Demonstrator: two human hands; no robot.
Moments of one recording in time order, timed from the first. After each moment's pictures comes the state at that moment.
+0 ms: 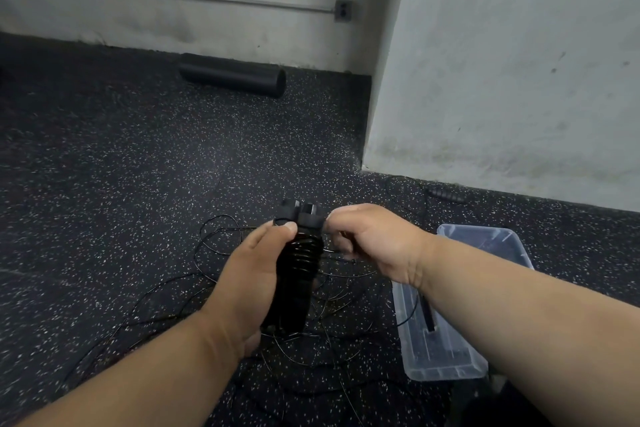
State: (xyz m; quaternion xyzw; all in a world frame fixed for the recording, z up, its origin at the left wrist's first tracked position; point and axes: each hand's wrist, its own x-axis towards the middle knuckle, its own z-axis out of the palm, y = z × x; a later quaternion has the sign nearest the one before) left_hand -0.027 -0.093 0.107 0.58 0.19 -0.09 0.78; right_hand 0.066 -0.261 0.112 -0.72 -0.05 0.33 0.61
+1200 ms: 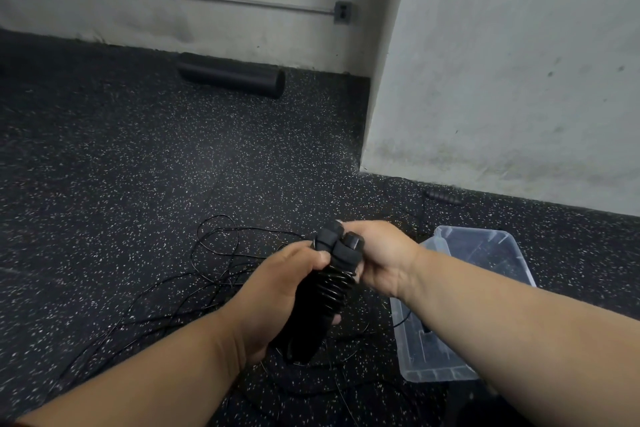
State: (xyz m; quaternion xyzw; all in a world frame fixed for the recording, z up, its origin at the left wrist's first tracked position) left_hand -0.030 -0.108 0.103 0.56 0.14 -0.22 0.79; right_hand 0.060 -0.262 0.095 -0.54 0.19 0.38 0.72
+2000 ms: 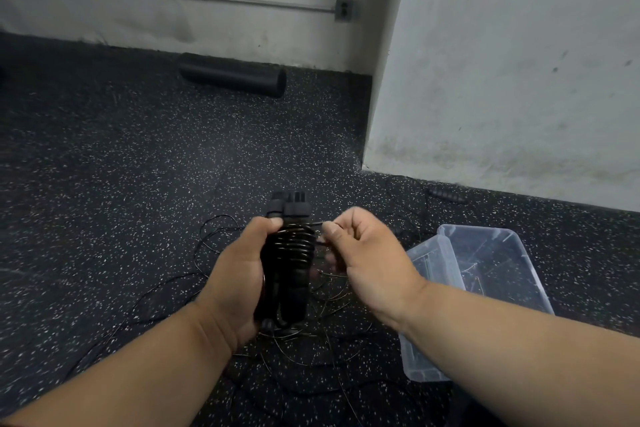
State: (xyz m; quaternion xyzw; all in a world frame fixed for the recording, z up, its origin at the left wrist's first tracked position) left_hand -0.020 -0.091 0.109 0.52 0.20 -0.13 0.82; right_hand 0.027 -0.258 0.094 -0.74 -0.01 0.17 0.65
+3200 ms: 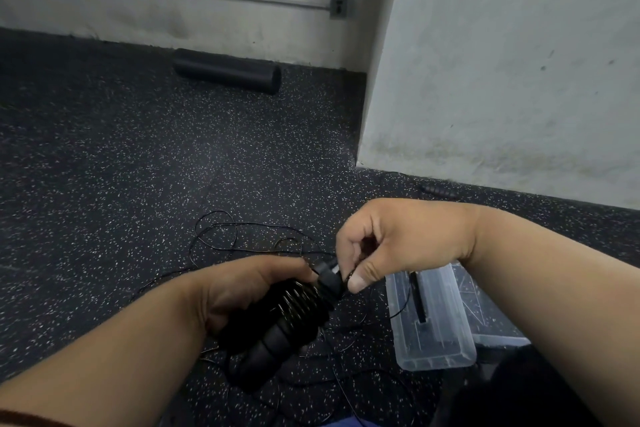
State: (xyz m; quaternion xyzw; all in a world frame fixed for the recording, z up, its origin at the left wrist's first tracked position) left_hand -0.021 -0.074 0.119 0.57 0.17 -0.50 0.63; right_hand 0.059 -0.310 0.174 -0.77 -0.39 0.39 0.32
